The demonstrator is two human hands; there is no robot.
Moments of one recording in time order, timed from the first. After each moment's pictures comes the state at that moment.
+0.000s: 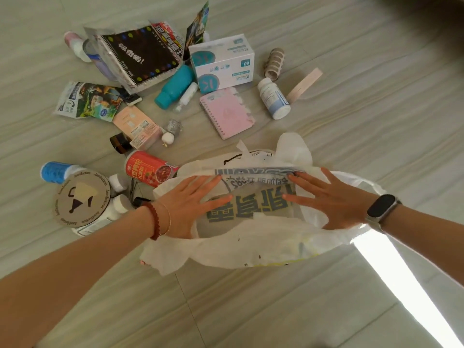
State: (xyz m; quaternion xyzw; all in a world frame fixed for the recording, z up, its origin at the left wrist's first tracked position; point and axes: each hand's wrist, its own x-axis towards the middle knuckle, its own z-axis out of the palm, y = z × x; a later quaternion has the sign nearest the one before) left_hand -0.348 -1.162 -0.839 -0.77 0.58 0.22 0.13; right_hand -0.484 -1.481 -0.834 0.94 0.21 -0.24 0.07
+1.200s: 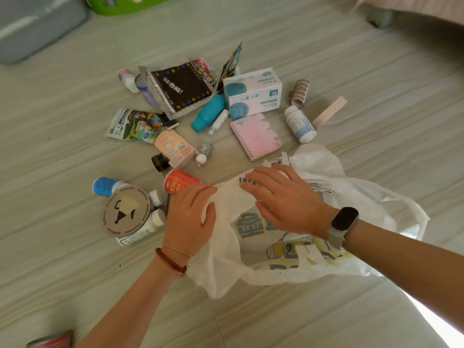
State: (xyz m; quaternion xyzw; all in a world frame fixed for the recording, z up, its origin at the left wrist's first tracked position) left_hand -0.371 -1.135 -0.812 -0.91 0.30 -0.09 -0.27; right_hand -0.417 -1.355 -0.783 0.97 0.20 0.07 -0.07
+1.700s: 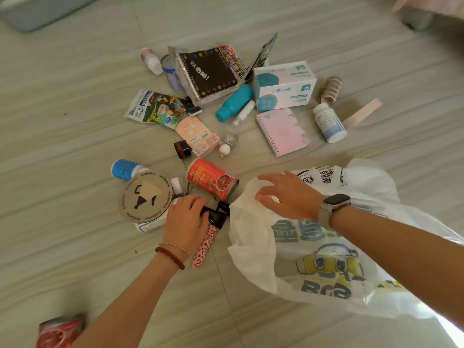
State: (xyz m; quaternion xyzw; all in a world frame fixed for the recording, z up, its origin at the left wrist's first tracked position) left_hand -0.362 -1.066 -0.857 -0.96 0.21 0.01 -0.17; right_hand -0.376 -1.313 -0.806 0.95 0.13 -0.22 -0.16
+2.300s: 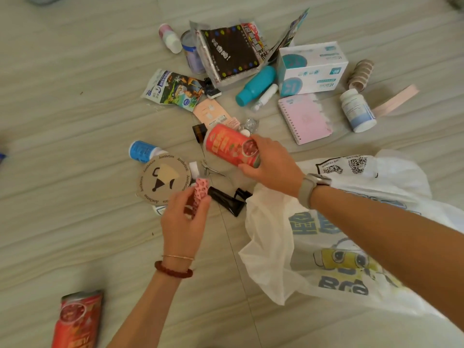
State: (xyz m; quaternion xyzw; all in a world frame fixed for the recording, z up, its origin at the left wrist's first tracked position) left_hand -0.392 -1.049 -0.813 -0.89 -0.02 -0.03 -0.45; right_hand -0.326 -1.243 -0.813 0.95 0.01 -0.05 -0.30
